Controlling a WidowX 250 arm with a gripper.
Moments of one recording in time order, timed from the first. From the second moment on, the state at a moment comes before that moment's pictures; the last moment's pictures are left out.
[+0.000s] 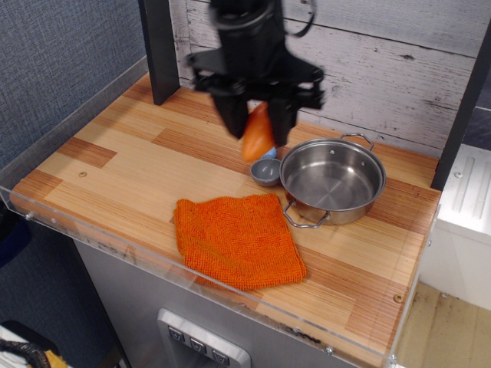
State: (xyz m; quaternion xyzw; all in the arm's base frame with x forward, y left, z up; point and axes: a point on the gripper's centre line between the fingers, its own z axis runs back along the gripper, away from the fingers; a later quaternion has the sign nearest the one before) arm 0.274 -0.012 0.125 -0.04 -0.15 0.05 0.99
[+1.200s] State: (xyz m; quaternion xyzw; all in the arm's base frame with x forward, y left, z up) arm 0.243 -0.004 0.050 -0.04 -0.08 0.08 0.99
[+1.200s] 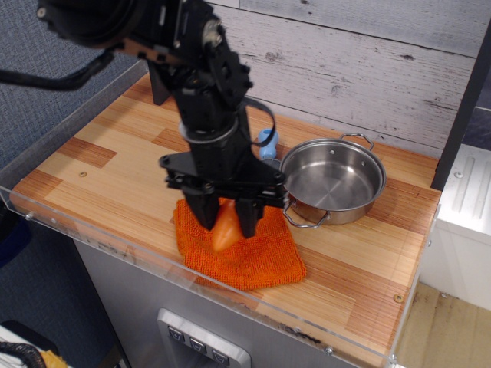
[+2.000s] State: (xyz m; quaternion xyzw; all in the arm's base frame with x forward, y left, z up) arm 0.243 0.002 0.030 -0.04 -0.06 0.08 0.99
